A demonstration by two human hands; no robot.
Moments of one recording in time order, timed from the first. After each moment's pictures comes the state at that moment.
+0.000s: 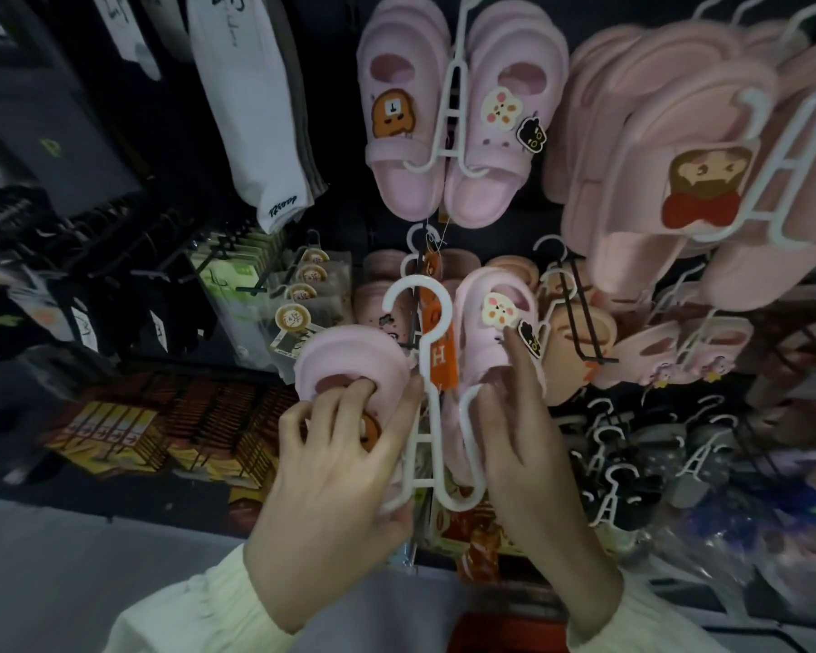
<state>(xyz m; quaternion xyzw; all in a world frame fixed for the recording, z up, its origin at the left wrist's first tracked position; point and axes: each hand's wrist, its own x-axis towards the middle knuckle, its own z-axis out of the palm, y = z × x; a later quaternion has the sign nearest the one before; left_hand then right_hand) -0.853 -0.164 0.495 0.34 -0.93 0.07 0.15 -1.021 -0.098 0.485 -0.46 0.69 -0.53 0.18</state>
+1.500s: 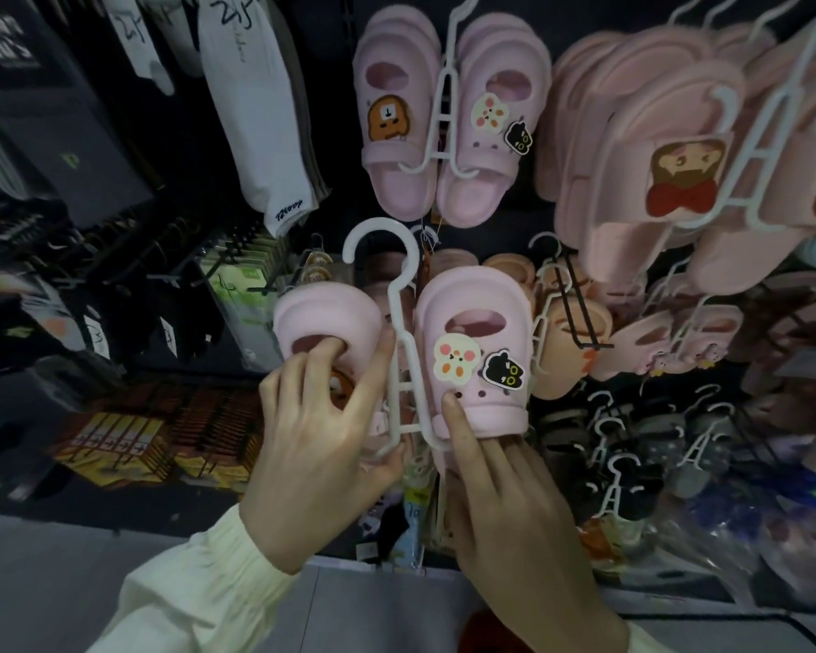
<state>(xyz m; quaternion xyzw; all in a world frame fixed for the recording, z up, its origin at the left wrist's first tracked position) -0.842 -0.182 0.505 0.34 -0.90 0.07 0.27 -0.985 -0.055 0.468 -0.64 0.71 -0.26 -0.11</state>
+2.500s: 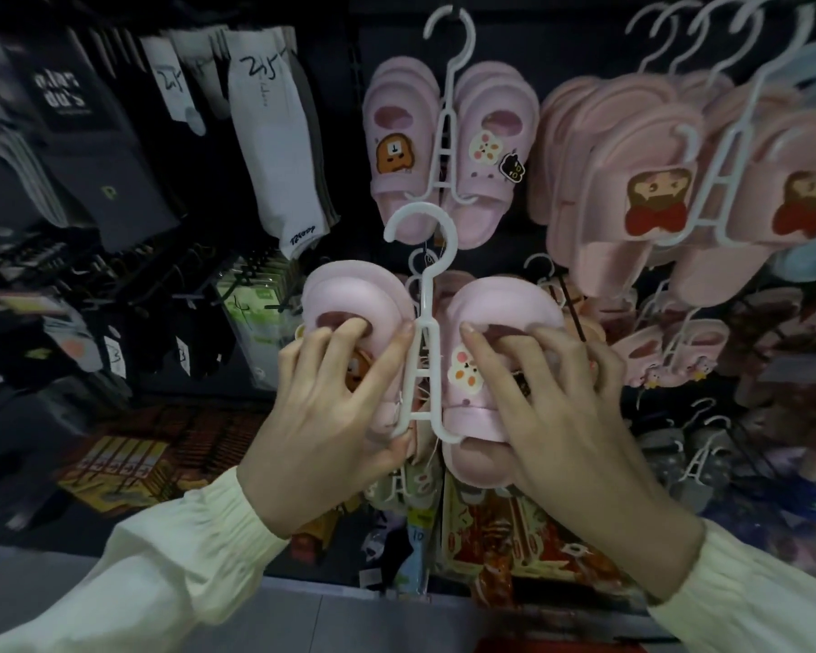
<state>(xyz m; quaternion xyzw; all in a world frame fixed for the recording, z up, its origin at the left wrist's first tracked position) -0.834 -0.196 0.532 0.24 -0.92 0.14 0.28 -1.026 -0.065 0.534 -0.64 0.69 -0.09 -0.32</state>
